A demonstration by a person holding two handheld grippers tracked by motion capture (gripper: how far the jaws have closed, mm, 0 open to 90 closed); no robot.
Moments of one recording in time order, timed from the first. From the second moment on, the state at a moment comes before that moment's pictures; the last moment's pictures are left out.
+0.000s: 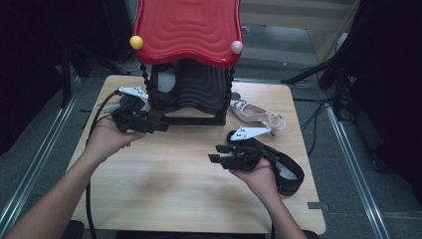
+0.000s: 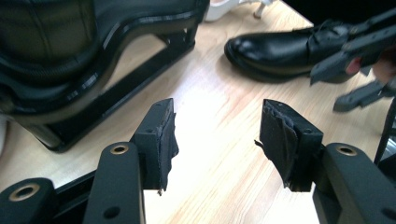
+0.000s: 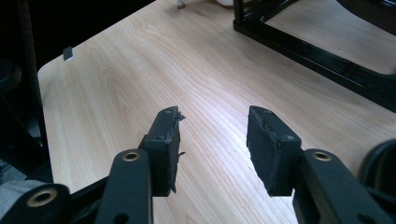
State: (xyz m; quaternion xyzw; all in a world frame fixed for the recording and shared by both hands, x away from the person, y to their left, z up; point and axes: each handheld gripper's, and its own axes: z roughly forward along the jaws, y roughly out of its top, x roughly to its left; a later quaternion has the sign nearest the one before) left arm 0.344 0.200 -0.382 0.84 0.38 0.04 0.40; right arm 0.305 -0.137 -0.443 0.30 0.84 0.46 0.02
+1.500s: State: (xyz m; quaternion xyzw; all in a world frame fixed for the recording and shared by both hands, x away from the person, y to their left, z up) left arm 0.328 0.193 -0.459 0.84 0.37 0.01 0.39; right arm 0.288 -0.232 -0.449 0.37 0.83 0.41 0.09
